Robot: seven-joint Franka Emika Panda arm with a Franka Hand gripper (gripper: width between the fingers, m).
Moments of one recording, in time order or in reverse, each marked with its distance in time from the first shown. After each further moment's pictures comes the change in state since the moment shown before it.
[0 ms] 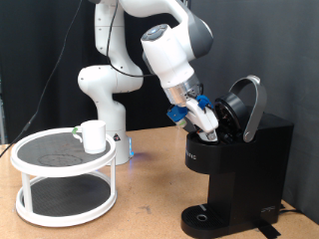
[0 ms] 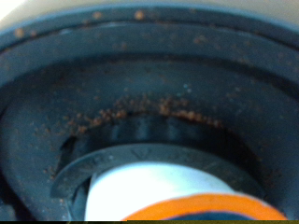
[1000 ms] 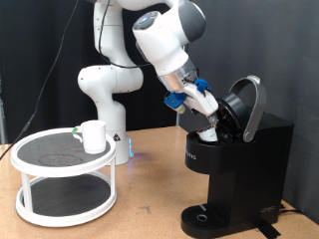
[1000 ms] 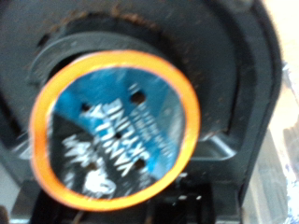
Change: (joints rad) arm -0.011 -0.079 -0.023 0.011 0.023 -0.156 -0.056
